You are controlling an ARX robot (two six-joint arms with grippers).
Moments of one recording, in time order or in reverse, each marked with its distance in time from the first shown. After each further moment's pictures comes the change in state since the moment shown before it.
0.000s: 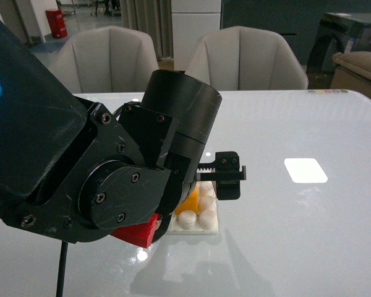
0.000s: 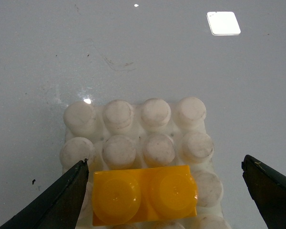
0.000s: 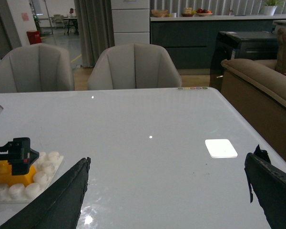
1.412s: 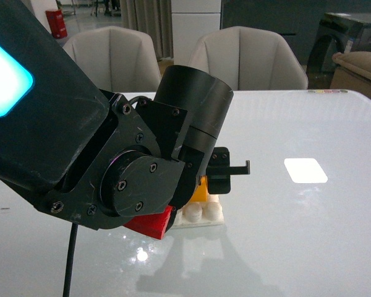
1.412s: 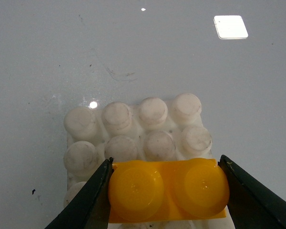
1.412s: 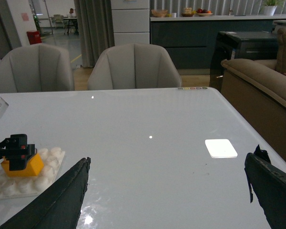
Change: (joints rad) left arm -0.003 0.032 0.056 -0.033 -0.048 -0.008; right arm 0.000 0.000 0.000 0.000 0.000 0.000
